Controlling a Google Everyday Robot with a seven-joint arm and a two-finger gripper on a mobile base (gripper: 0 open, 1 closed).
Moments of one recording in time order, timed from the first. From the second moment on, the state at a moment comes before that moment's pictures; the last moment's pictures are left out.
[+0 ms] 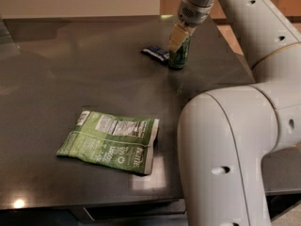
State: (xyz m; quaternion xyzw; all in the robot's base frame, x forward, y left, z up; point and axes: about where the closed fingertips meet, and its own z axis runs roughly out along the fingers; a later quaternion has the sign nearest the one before) arm 0.747 -0.110 0.903 -0.46 0.87 0.03 0.17
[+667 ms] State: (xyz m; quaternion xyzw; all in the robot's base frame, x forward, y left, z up) arm 0.758 -0.112 0.897 -0.45 0.87 0.02 0.18
